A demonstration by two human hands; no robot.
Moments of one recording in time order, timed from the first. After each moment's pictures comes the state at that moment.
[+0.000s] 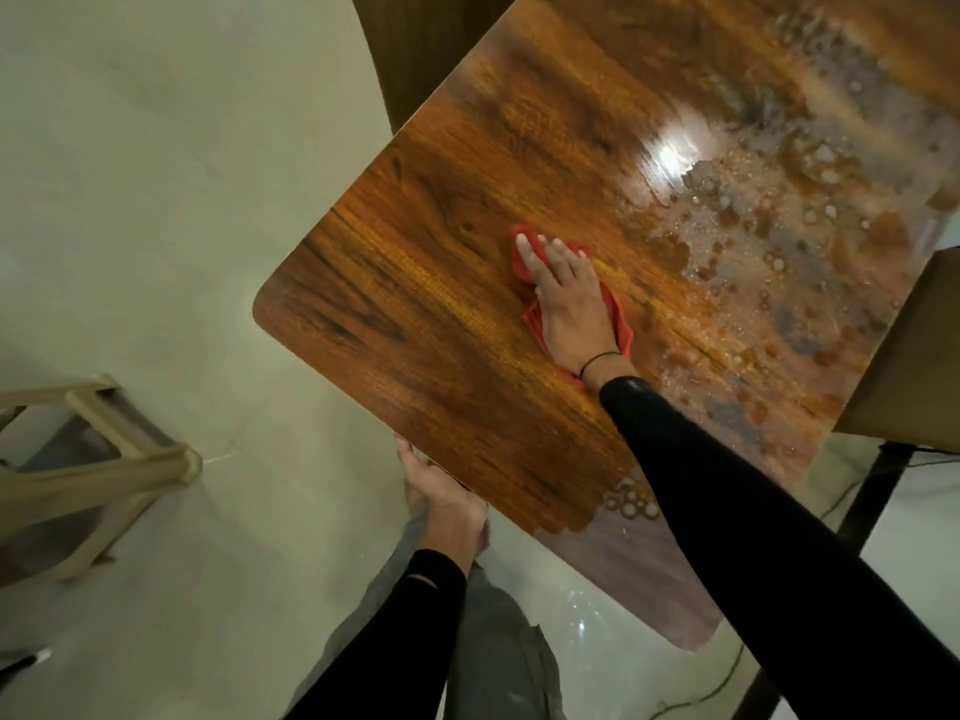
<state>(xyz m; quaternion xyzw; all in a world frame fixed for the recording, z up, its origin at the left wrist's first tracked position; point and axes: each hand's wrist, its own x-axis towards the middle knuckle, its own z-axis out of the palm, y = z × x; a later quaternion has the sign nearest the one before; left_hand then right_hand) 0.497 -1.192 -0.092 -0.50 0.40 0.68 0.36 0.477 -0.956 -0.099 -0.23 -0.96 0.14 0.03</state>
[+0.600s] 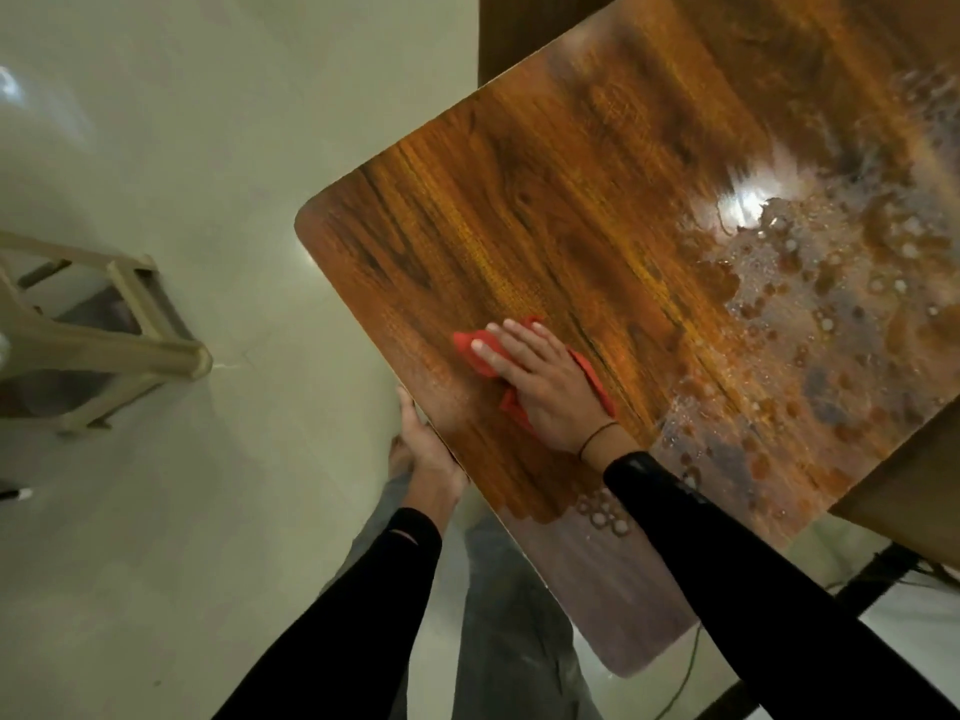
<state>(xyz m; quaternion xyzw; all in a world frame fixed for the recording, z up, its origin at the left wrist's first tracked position) 0.521 -1.191 -0.117 -0.41 0.37 0.76 0.34 0.544 -1.004 -0.104 0.08 -0.97 0.22 -0.07</state>
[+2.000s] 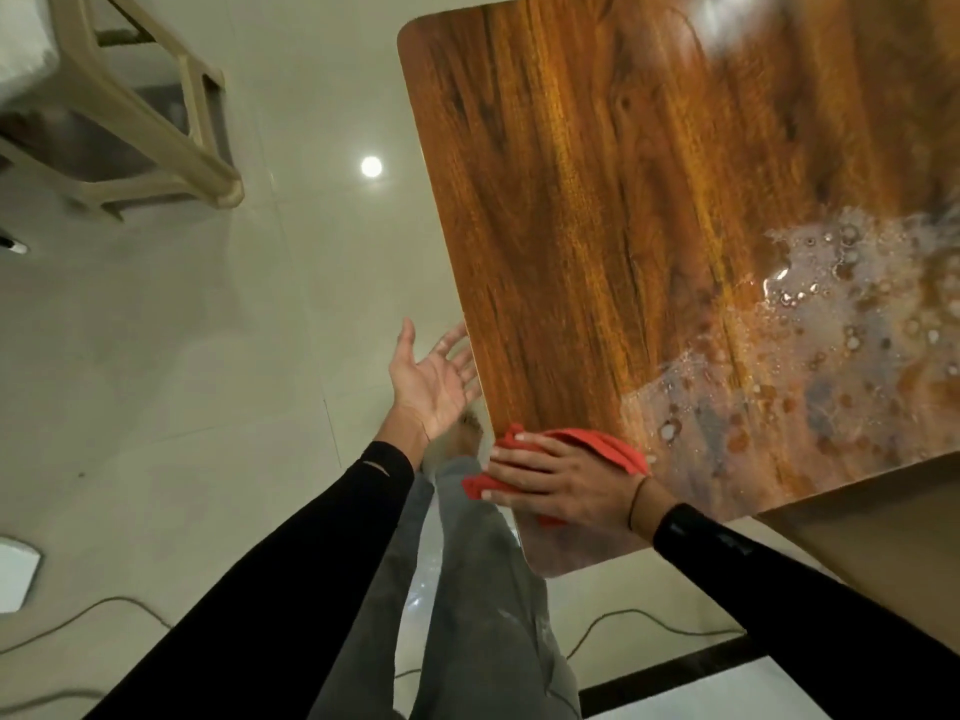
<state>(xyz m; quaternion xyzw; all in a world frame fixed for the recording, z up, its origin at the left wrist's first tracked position) 0.630 -1.226 -0.125 -0.41 0.28 0.82 0.29 0.734 -0.983 -0.100 0.56 -0.81 0.09 -0.14</state>
